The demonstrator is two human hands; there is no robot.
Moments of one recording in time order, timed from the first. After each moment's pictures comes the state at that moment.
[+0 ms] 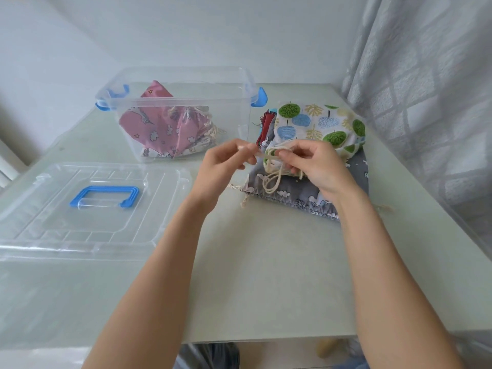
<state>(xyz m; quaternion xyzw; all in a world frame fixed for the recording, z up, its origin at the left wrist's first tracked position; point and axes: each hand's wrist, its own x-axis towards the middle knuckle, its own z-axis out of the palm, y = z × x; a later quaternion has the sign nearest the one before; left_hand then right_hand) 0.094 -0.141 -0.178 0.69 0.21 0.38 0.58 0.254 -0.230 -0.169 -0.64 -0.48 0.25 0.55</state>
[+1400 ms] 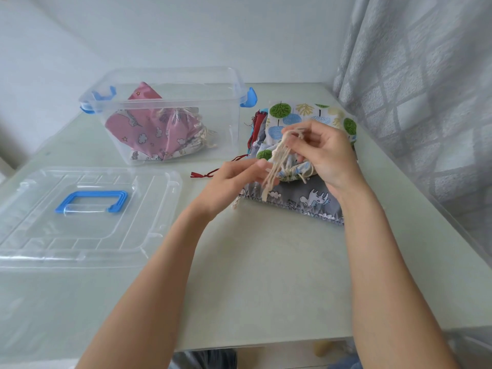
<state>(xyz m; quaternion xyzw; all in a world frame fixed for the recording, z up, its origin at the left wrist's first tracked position) 0.104 -0.158 -0.183 0.76 0.16 0.25 0.57 0.268 -0.242 -0.156 -0.57 -0.50 0.20 0.62</state>
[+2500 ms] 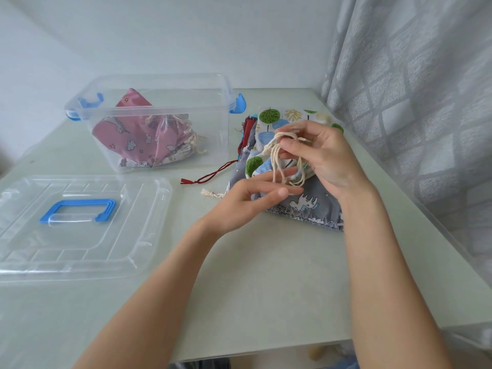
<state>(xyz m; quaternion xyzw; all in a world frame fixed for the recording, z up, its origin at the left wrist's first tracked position) 0.124 -0.175 -0.194 0.80 0.04 0.21 0.56 0.275 -0.253 -0.141 -0.51 -0.50 0.27 0.64</state>
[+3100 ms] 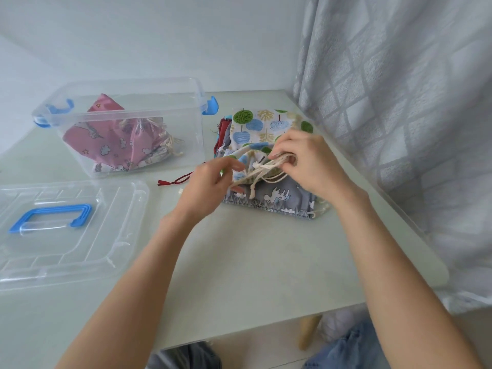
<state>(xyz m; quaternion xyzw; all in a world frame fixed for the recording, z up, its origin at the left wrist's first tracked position) 0.124 -0.172 -0.184 0.85 0.23 0.28 0.38 0.291 -0.286 -0.147 -0.71 -0.62 -0.11 0.32</state>
